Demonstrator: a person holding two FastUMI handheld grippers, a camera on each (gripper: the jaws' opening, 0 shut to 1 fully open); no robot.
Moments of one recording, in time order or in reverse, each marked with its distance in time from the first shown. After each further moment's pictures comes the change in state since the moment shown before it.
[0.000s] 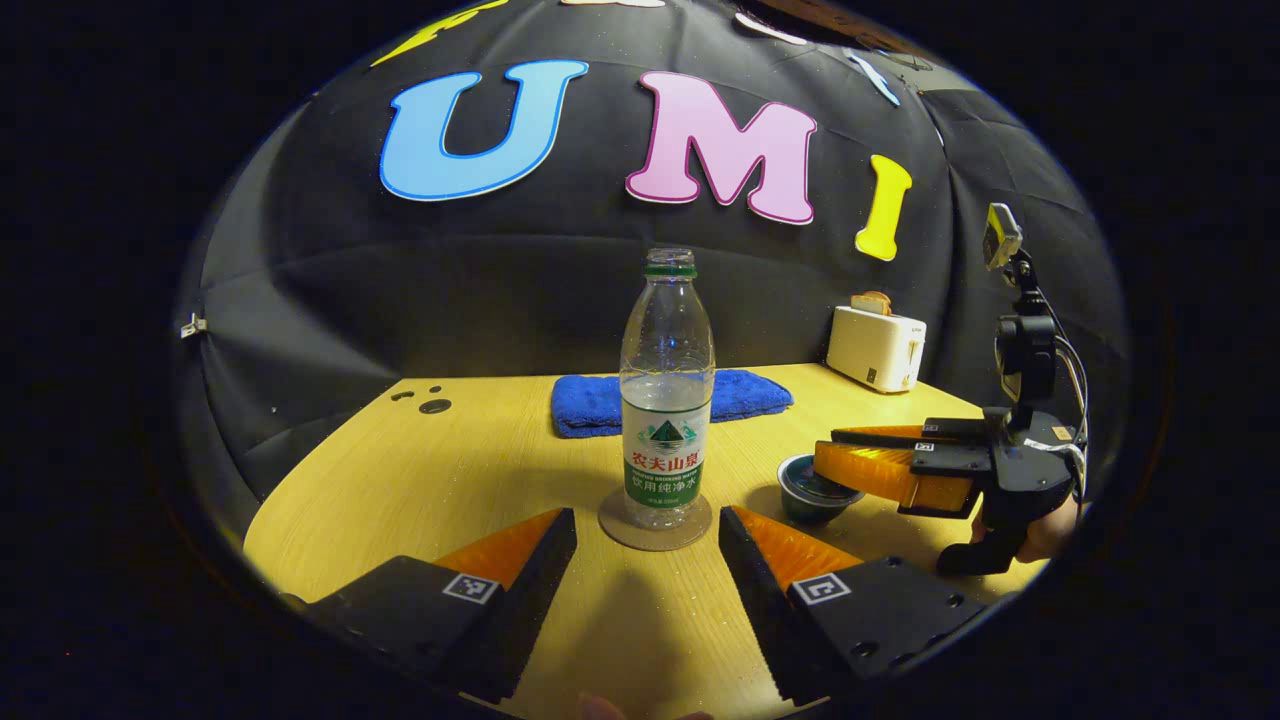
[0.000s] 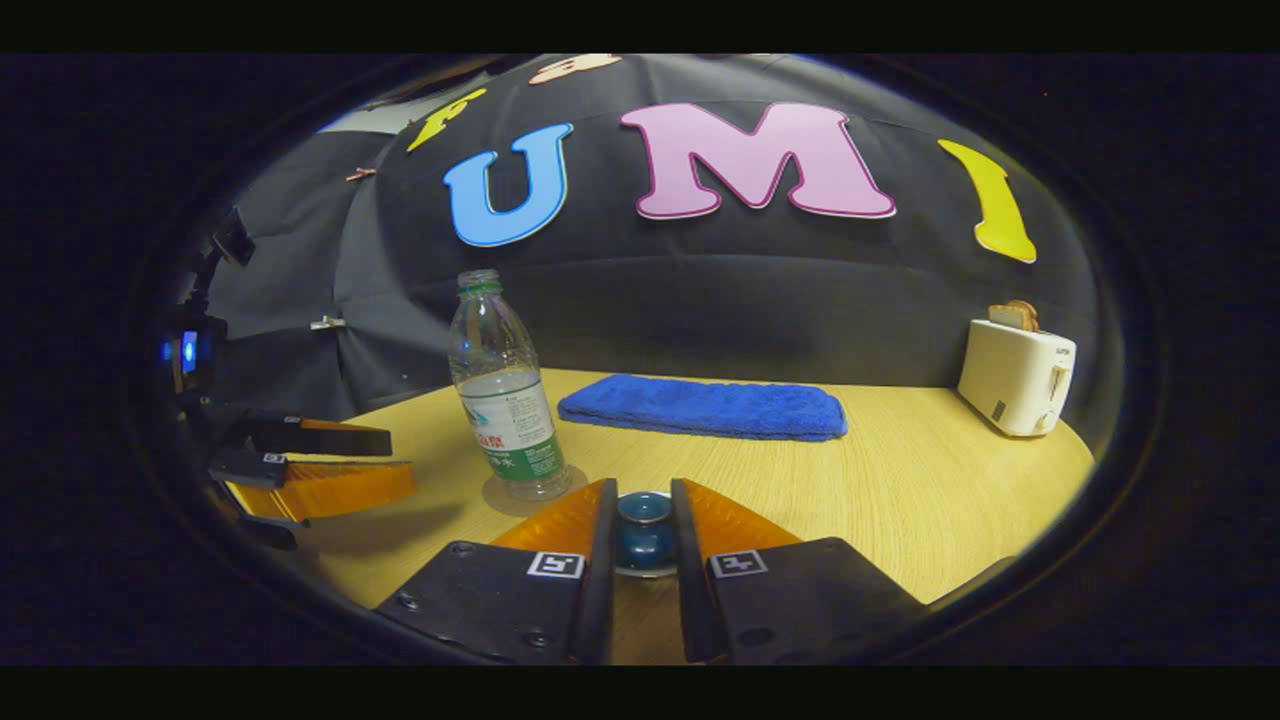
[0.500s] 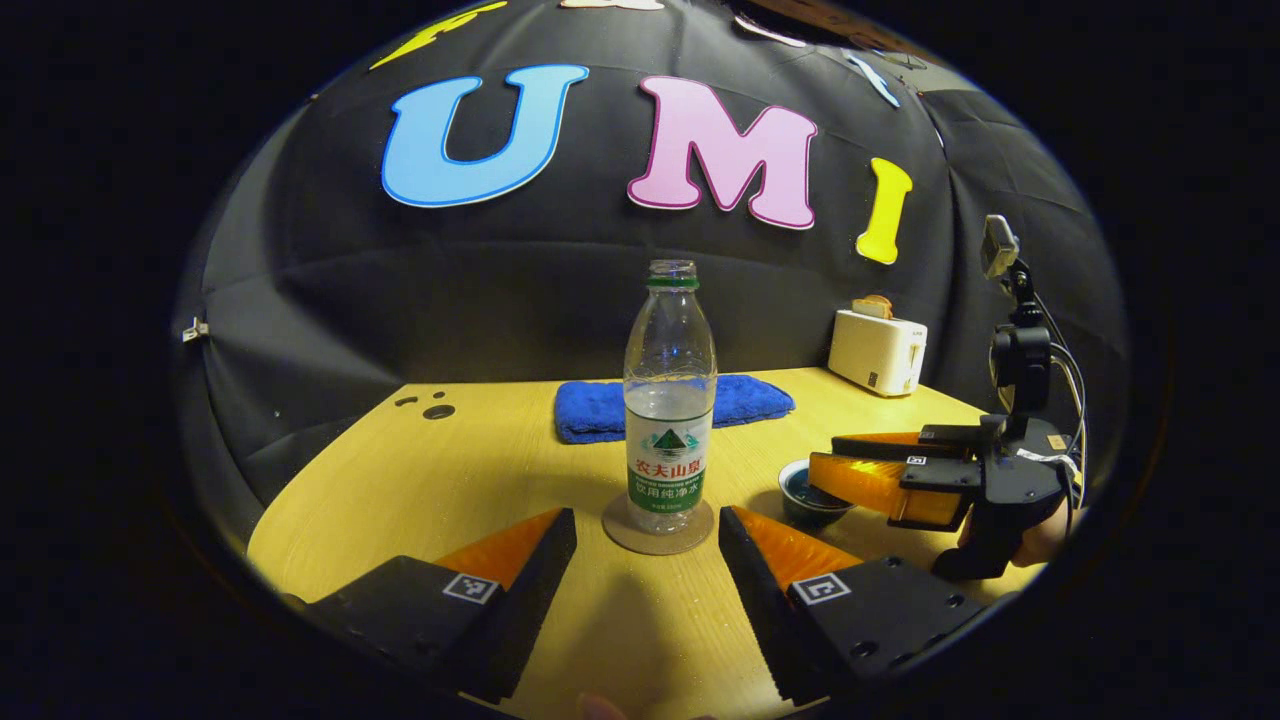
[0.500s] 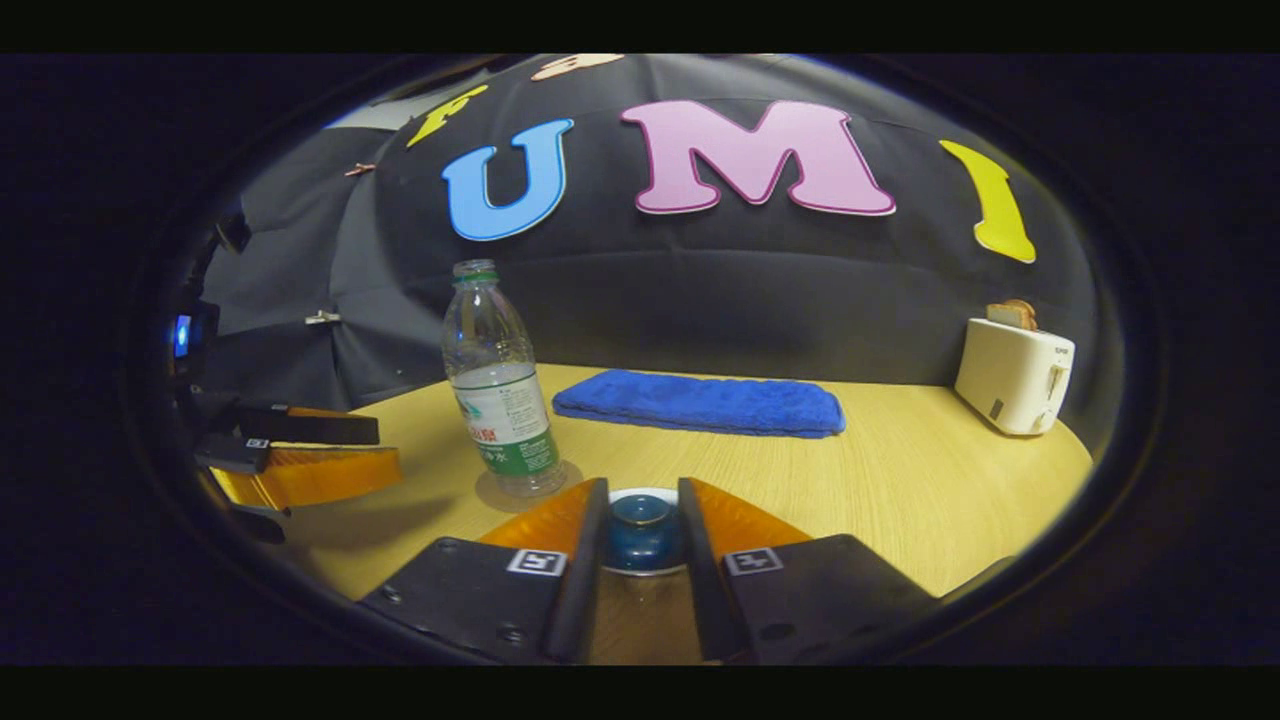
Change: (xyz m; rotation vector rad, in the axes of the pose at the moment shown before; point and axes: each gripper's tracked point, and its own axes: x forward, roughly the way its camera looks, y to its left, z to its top) left arm -0.007 0.005 0.012 0.007 -0.016 0.016; right arm -0.002 -0.001 0.008 0.011 -0.020 -0.010
